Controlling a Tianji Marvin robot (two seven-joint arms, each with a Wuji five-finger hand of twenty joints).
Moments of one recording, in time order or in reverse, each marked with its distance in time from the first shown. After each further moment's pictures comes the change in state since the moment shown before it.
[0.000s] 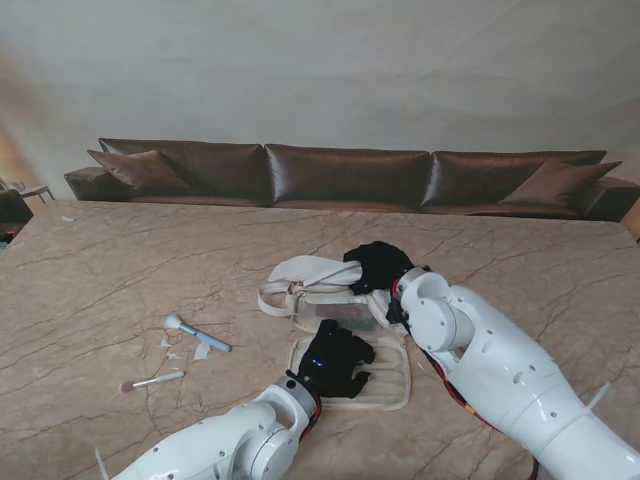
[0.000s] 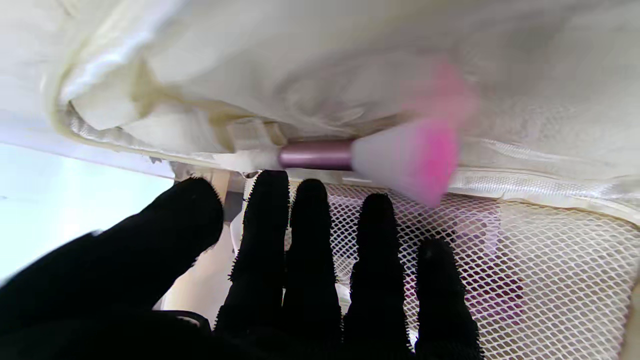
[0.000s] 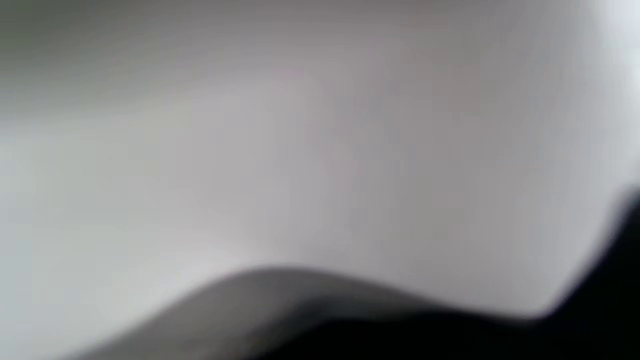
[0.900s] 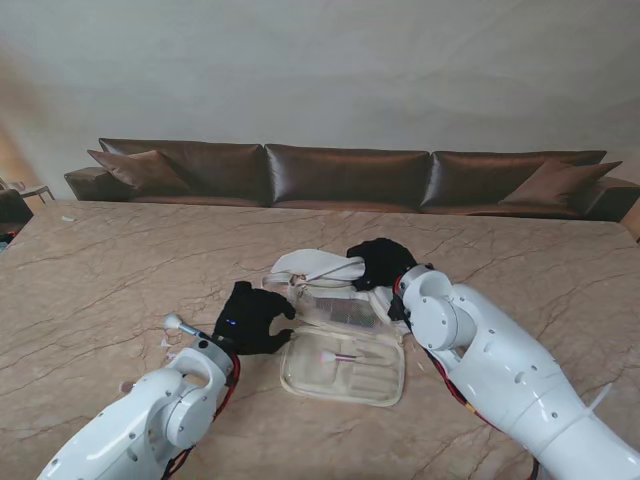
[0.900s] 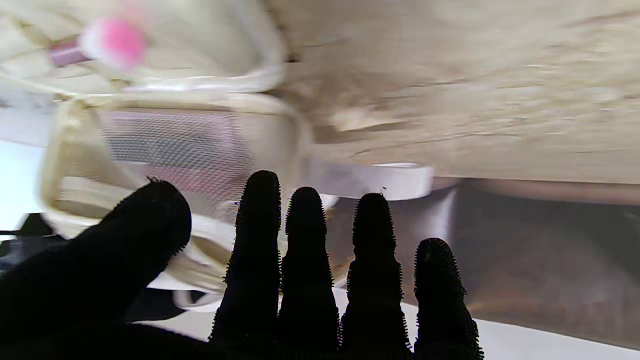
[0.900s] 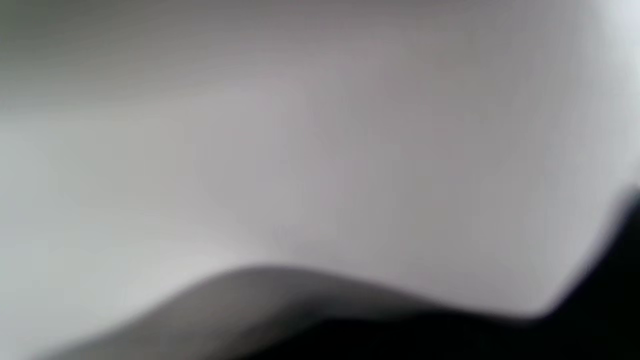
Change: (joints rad) left arm 0.239 0.112 -0.545 -0.218 0.172 -0.160 -0.209; right arm -0.006 -0.002 0.018 -0.006 -0.007 0.011 -0.012; left_hand -0.119 -0.007 -0.040 0.018 -0.022 -0.060 -0.032 0.038 -0.056 -0.044 0.011 -0.016 0.013 -0.033 -0.013 -0.010 -0.005 -0.007 0.044 0.072; right_hand 0.000 0.000 0.000 0.000 0.000 0.000 0.000 0.000 0.000 -0.001 0.000 -0.003 0.000 0.000 -0.004 -0.007 0.001 0.000 0.000 0.000
